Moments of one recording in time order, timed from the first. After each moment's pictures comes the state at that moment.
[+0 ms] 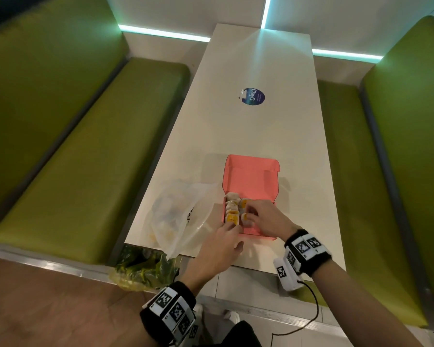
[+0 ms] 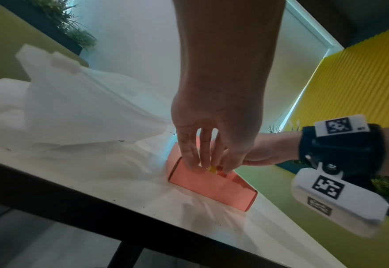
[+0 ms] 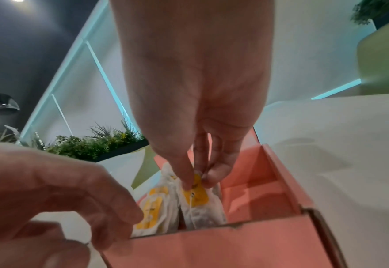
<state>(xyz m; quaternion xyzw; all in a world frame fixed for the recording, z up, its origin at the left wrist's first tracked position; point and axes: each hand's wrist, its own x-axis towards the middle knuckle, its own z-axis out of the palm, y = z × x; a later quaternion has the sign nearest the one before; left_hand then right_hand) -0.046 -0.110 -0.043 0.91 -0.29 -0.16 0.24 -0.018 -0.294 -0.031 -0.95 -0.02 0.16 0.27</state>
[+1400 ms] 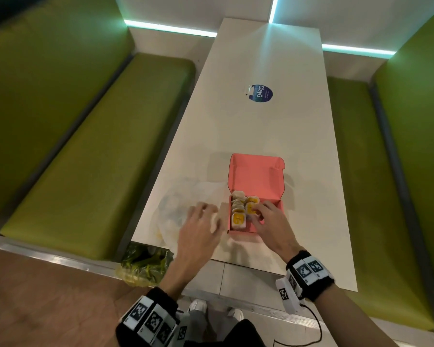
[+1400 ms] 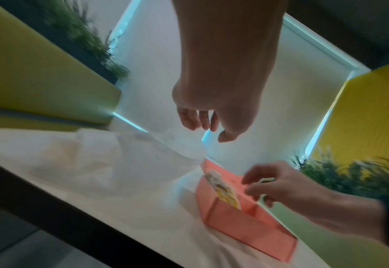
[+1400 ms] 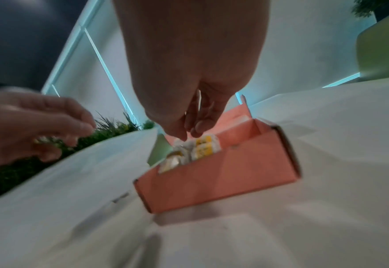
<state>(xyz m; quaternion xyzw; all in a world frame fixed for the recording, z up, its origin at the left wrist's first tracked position) -0.033 -0.061 -0.016 0.94 -0.17 0.02 0.30 -0.046 -0.273 -0.050 -0.95 0.04 -0.02 0.31</state>
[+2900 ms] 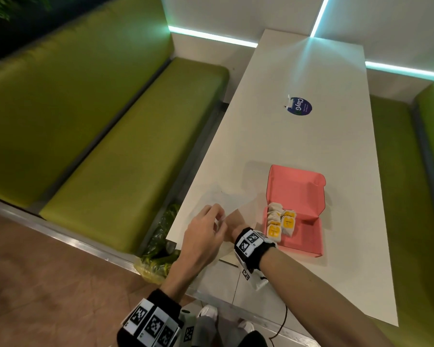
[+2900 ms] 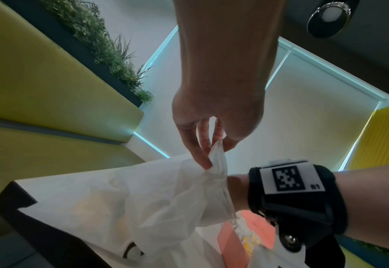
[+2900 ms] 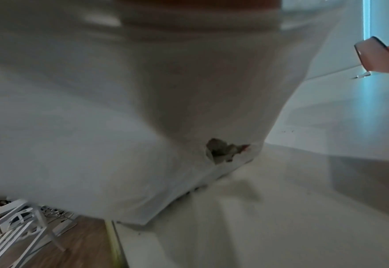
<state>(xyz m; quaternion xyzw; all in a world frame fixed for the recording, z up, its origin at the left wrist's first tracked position) -0.018 0.010 0.015 0.91 -0.08 -0.03 0.40 0.027 -0.095 0.012 -0.94 -0.16 0.31 0.04</state>
